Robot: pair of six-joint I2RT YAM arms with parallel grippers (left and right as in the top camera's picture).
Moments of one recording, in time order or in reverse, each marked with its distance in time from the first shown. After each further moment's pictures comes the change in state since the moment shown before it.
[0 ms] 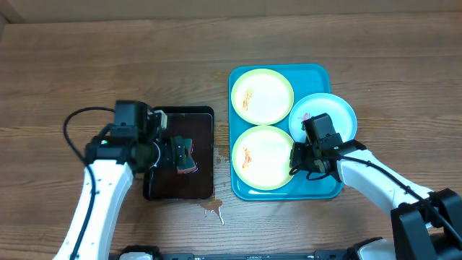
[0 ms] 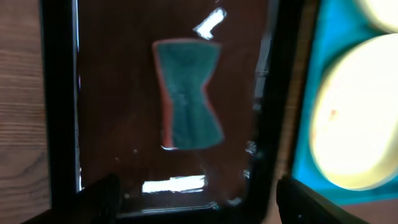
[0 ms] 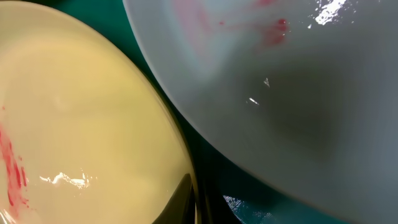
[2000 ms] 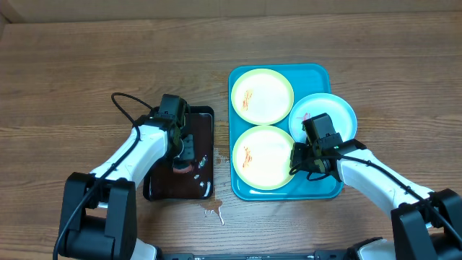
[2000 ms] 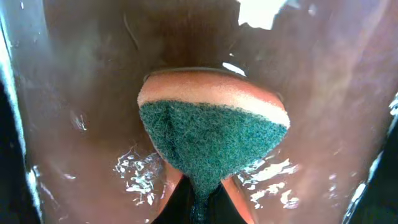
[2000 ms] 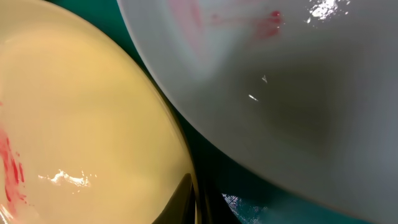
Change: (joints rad) left arm -0.146 0.377 0.030 0.166 -0.227 -0.066; right arm 0.000 0.000 0.007 -0.027 0.002 0.004
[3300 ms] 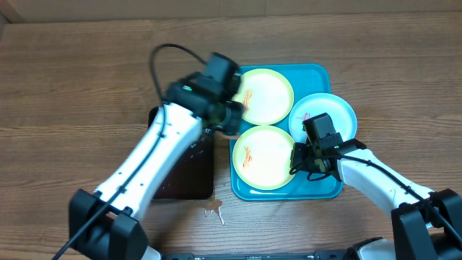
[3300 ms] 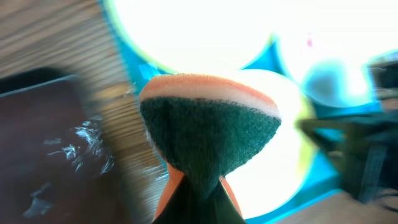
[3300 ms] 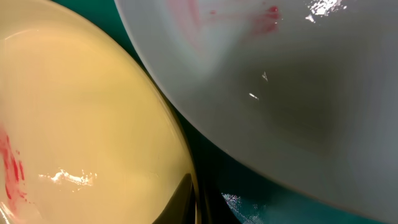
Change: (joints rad) left arm -0.336 0.006 0.529 -0.224 0.133 0.002; right arm 0.000 0.000 0.002 -0.006 -0.007 0.003
